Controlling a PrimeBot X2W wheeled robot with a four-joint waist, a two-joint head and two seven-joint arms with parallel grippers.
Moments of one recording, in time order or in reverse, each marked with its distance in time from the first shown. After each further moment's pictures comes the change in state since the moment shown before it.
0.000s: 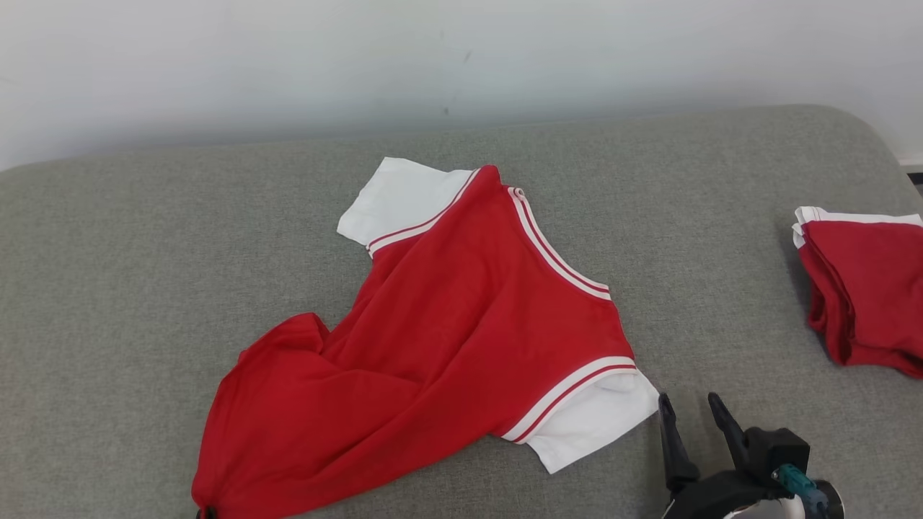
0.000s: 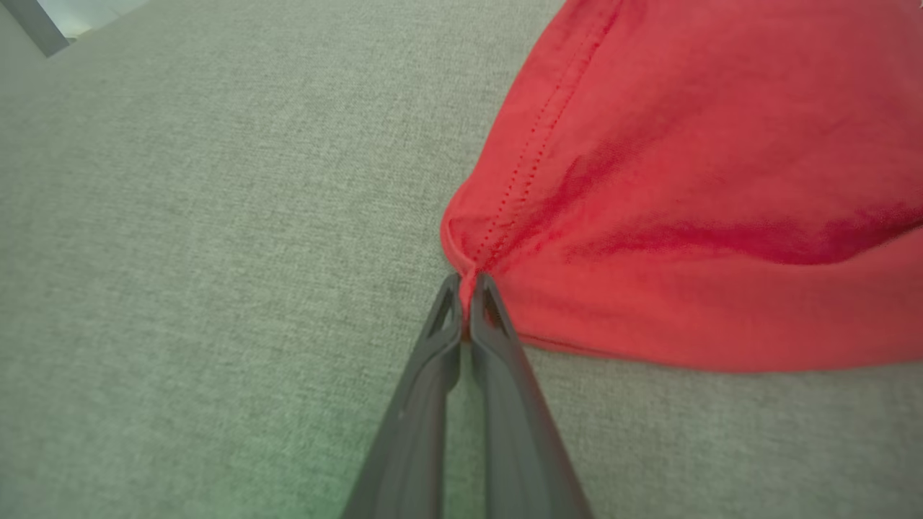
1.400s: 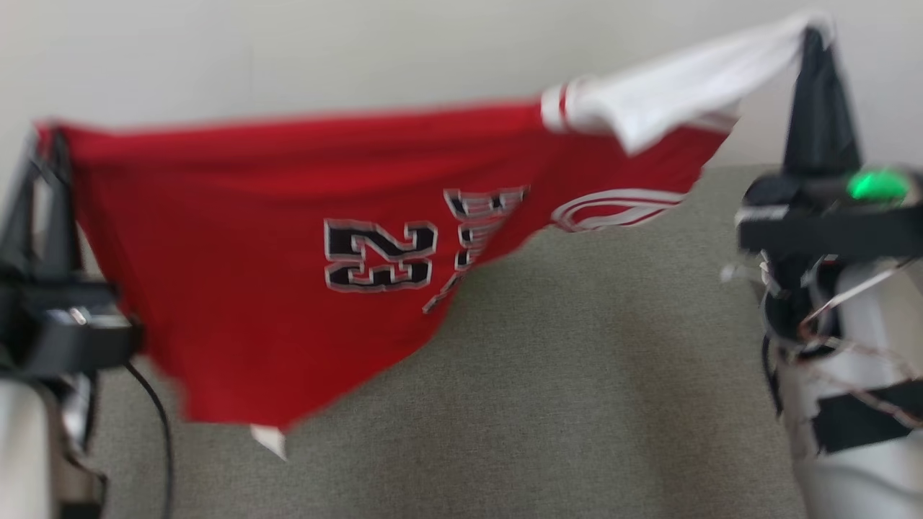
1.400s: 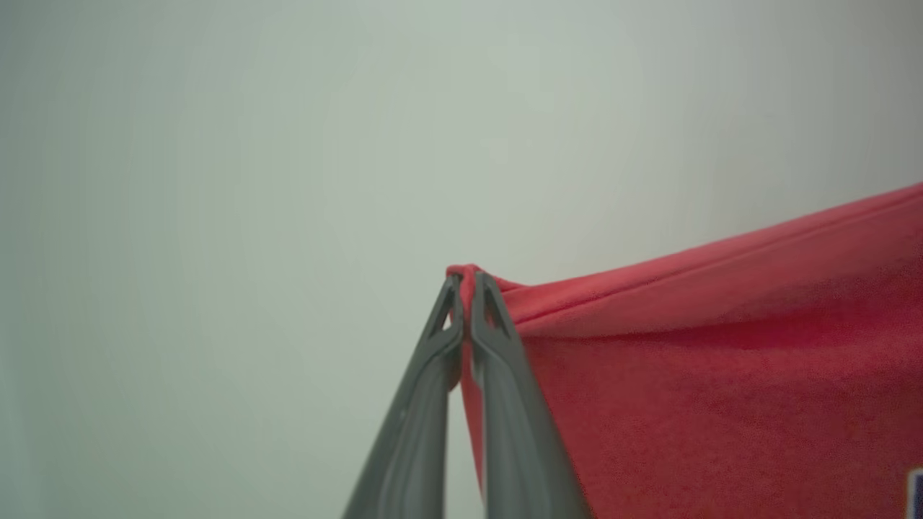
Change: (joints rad) left arm -0.378 0.207 0.028 -0.509 0.221 -0.133 0.004; right arm -0.411 -0.105 0.081 -0.394 0.361 0.000 0.000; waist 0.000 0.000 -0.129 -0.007
